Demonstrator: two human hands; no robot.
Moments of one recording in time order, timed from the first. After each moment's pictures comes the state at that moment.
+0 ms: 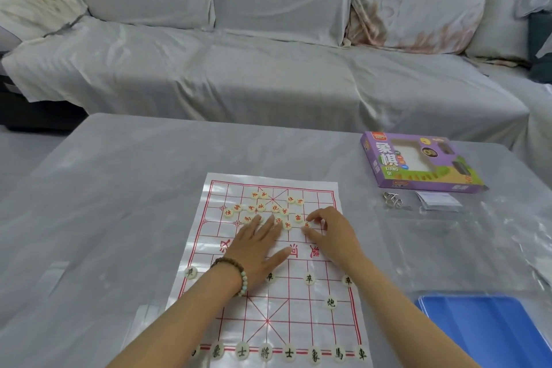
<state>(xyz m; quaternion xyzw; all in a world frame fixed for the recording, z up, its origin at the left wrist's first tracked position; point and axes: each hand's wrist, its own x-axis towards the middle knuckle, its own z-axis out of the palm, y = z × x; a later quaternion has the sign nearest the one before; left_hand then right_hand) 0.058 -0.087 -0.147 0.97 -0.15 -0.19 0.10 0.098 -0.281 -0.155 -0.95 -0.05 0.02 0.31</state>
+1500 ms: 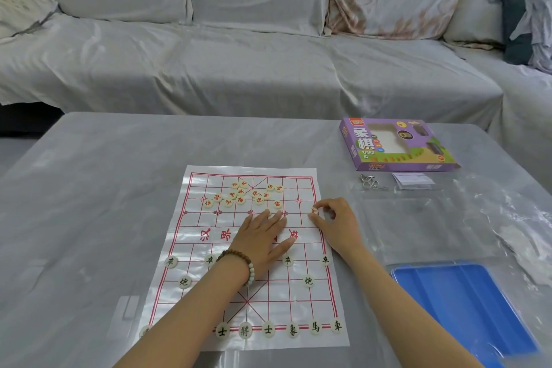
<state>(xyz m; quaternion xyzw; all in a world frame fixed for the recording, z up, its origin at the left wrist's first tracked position) 0.054 -0.130 -0.147 0.96 -0.19 -0.17 0.10 0.088 -0.324 -0.167 -0.92 0.06 -0.03 0.39</state>
